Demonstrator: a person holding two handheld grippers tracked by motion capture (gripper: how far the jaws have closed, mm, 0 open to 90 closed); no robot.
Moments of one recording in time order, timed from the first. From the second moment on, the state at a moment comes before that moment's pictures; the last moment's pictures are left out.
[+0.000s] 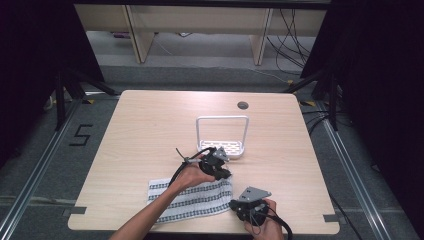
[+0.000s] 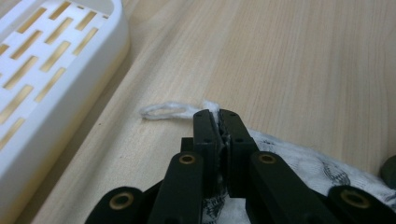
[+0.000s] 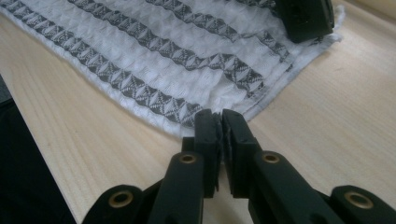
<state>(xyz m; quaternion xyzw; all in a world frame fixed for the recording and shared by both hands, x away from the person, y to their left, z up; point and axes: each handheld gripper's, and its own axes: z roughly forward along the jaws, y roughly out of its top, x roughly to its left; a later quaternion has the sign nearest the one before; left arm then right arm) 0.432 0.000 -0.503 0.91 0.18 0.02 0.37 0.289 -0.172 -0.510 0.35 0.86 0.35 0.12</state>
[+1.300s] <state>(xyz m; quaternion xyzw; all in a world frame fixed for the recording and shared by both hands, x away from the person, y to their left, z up) 0.392 0.103 -0.321 0.79 0.28 0.10 0.54 0.329 -0.181 -0.334 0.29 0.76 0.53 0.26</state>
